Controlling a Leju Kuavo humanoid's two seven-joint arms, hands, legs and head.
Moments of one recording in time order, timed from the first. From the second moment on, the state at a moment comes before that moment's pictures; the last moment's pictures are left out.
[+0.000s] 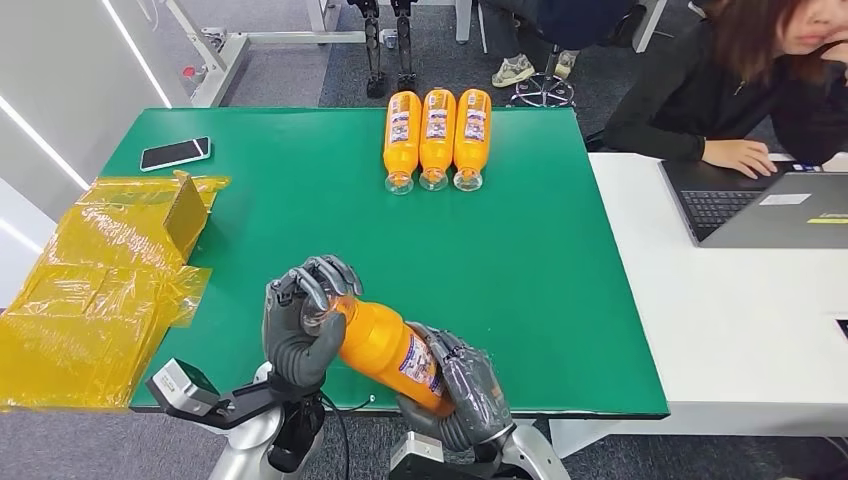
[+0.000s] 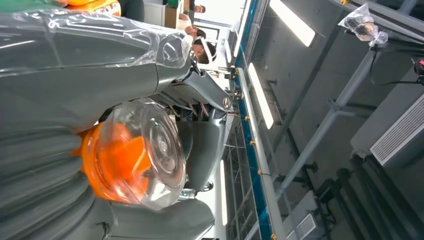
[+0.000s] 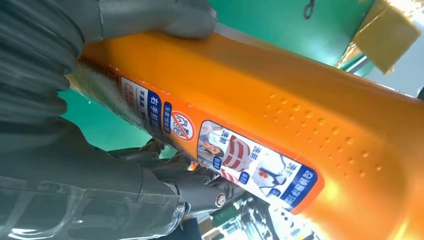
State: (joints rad) left arm -0.15 -0.22 -0.43 -1.17 0.02 -0.26 -0.70; right arm 0.02 0.00 0.60 -1.53 0.94 -0.20 -0.25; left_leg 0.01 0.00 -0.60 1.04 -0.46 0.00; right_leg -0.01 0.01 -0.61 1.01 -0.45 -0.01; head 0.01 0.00
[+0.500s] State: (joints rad) left arm -0.16 -0.24 -0.42 -1.18 0.02 -0.26 -0.70; right arm 0.05 -0.04 0.56 -1.62 0.96 -0.27 -0.28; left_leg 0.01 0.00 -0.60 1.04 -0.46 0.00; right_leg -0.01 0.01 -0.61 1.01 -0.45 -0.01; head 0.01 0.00
